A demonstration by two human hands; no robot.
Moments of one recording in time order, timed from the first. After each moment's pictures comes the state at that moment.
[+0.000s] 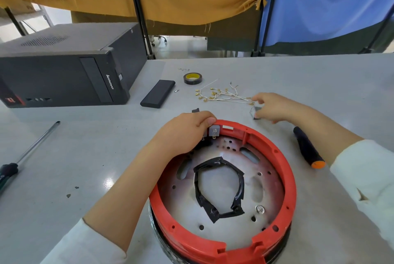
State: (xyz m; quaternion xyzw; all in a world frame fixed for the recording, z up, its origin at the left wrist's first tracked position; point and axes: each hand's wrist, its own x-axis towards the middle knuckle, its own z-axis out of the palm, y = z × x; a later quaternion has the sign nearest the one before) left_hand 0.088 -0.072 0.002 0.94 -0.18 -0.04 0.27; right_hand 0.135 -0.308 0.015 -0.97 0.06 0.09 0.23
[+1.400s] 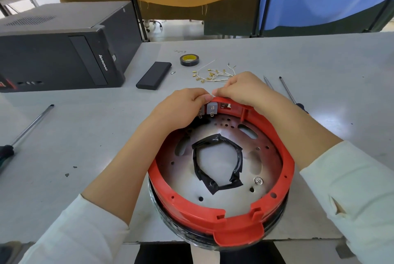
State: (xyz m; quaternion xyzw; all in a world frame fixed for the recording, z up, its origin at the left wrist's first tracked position) left_hand 0.089 -0.072 0.002 0.93 -0.17 -0.03 0.32; right_hand 0.097 -0.235 0.025 -0.94 0.03 0.03 0.33
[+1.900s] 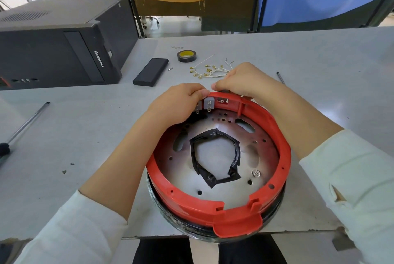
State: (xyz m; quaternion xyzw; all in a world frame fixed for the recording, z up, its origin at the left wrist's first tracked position) left_hand 0.089 -0.071 0.003 0.94 -0.17 -0.03 0.31; right_hand 0.104 -0.241 0.030 -0.93 0.07 0.04 0.37
